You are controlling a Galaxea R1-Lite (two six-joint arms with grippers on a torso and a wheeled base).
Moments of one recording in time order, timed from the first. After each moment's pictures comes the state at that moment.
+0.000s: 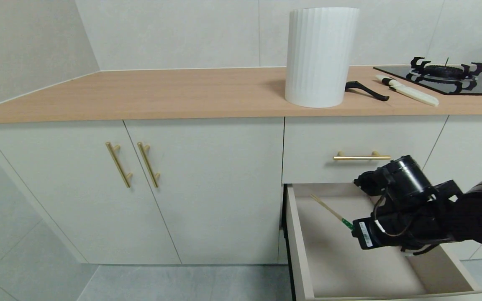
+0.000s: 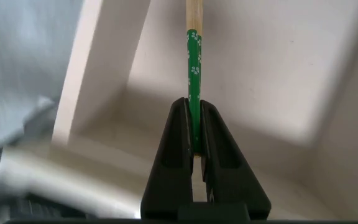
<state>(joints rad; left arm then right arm) 0.00 0.00 0.00 0.00 -0.03 0.01 0.48 1.78 -0.88 0.02 -0.08 0.24</state>
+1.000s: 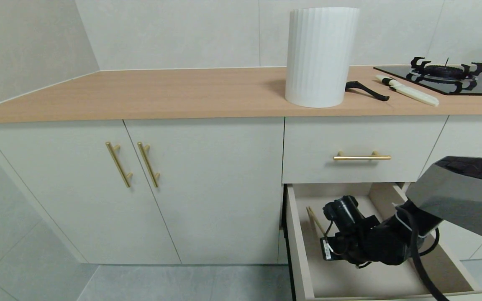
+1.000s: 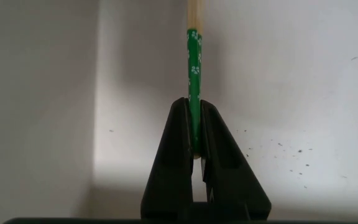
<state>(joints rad) 0.00 0.00 0.00 0.00 -0.03 0.01 0.50 2.25 -0.92 -0.34 -0.22 0.35</state>
